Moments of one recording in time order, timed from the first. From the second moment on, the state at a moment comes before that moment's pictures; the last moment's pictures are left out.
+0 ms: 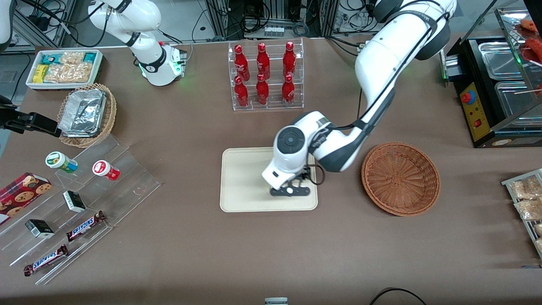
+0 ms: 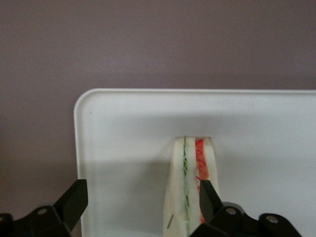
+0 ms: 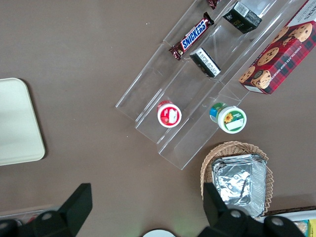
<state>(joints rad) -0.35 0.82 -0.44 -1.29 0.37 2.04 -0.87</state>
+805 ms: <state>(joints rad) -0.34 0.59 -0.01 -1.36 0.00 1.92 -0.48</state>
